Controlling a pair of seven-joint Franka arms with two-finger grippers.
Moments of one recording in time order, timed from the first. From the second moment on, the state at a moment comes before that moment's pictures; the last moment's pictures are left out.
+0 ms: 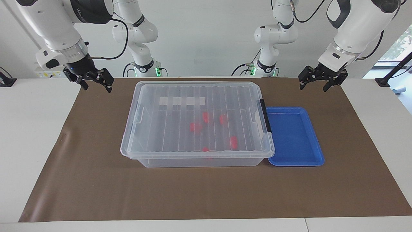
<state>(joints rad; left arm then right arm) -0.03 -0.02 -0.07 -1.61 -0.04 1.54 0.07 0.06 -0.02 -0.10 -1.62 0.01 1.55 0.13</state>
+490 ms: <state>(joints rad) -0.03 -0.02 -0.07 -1.61 -0.04 1.54 0.07 0.06 -0.02 -0.10 -1.62 0.01 1.57 0.13</state>
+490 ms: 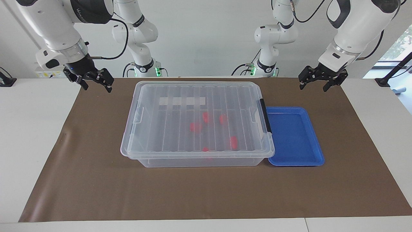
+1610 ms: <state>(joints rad) -0.03 -0.02 -0.07 -1.61 -0.04 1.54 0.07 0.10 0.00 -0.04 -1.96 0.06 2.00 0.24</state>
